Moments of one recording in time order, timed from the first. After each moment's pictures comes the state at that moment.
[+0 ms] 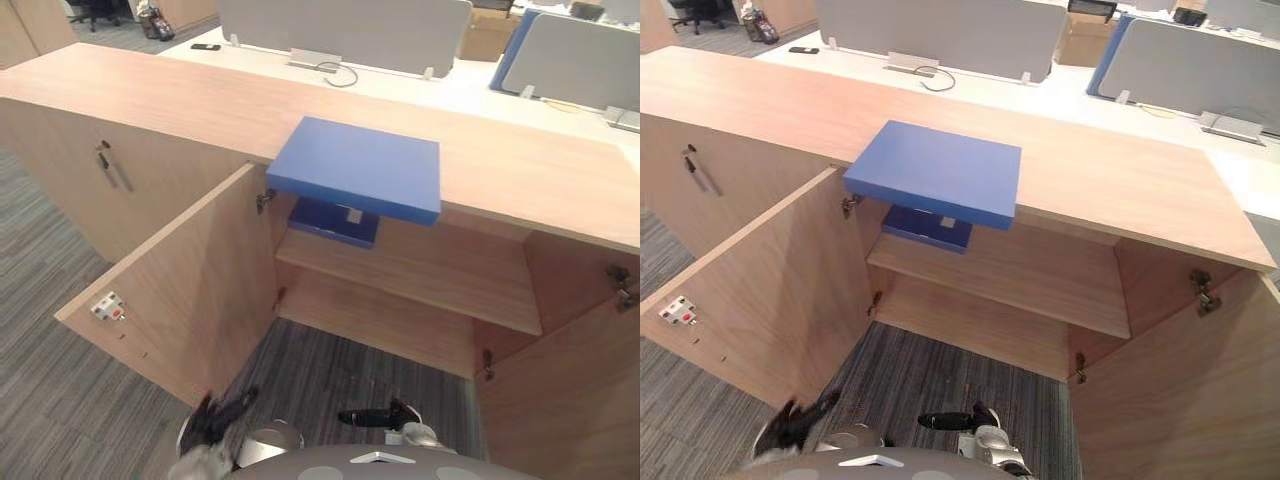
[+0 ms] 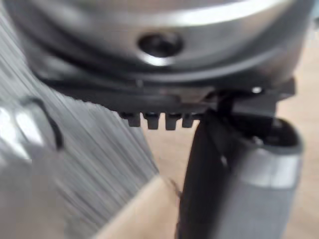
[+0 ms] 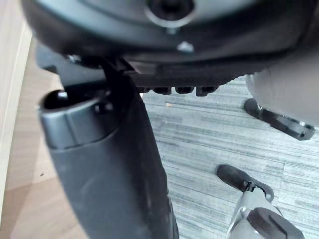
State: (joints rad) left arm 0.30 0.04 0.09 0.50 -0.44 -0.04 -0.01; right arm -0.04 0.07 0.00 1.16 0.08 0.04 -0.09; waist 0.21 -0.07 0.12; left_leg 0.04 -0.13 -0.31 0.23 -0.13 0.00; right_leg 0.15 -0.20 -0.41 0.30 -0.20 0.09
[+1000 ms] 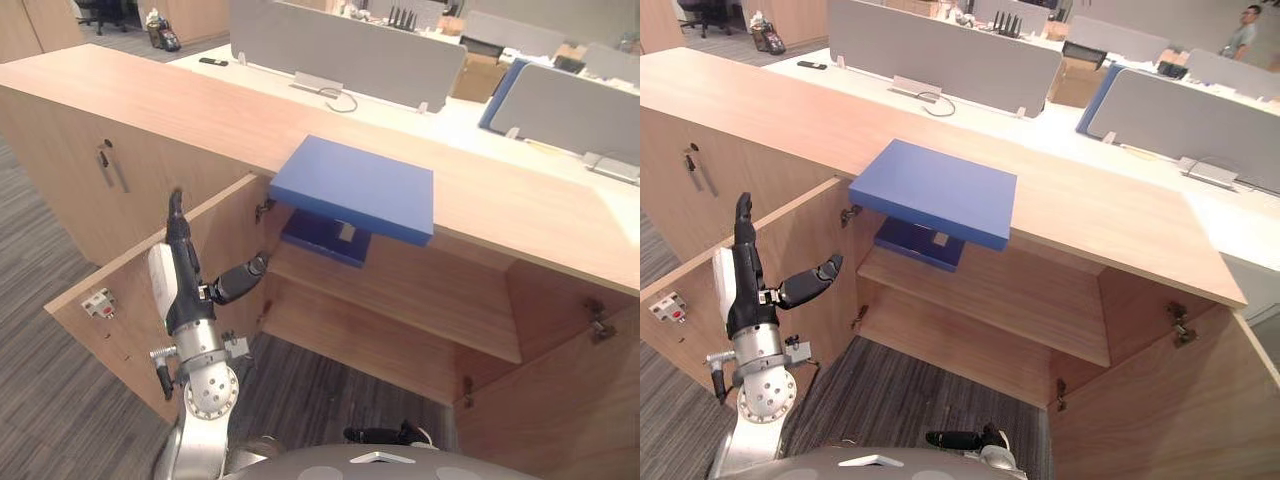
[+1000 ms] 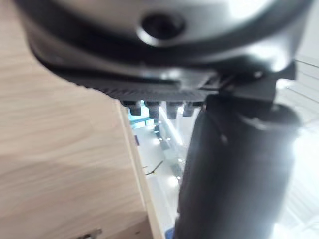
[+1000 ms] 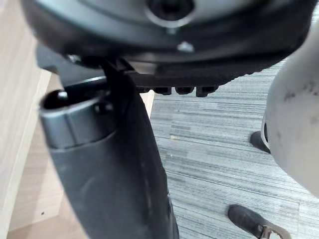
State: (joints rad) left arm 0.31 0.11 -0.05 -0.38 0.54 -0.04 0.48; right arm 0.02 0.06 -0.05 1.20 0.08 0.01 -0.16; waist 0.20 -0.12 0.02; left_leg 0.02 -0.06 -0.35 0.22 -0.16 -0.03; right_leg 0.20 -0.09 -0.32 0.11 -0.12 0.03
